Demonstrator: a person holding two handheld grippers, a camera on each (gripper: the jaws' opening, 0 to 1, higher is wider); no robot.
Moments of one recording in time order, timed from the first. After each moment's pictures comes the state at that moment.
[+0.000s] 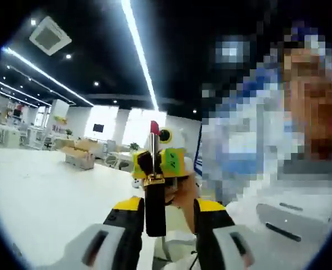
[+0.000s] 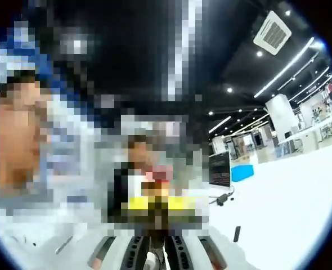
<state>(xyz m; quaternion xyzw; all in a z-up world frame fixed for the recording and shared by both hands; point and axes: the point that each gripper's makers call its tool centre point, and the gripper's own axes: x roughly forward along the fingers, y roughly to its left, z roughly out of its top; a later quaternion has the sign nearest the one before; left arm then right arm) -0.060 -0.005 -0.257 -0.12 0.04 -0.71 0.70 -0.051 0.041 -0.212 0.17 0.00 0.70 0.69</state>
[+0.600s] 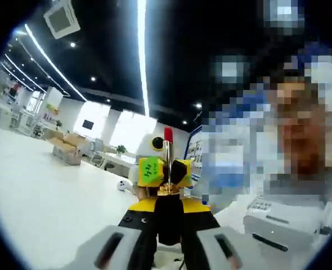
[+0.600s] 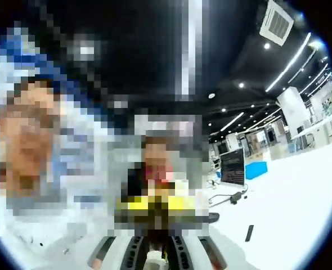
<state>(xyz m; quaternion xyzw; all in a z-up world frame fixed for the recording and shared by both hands) -0.048 -0.010 -0.260 -0.12 0.03 -0.68 0.72 -0.020 0.006 -0.200 0.15 -0.01 0.69 0.71</state>
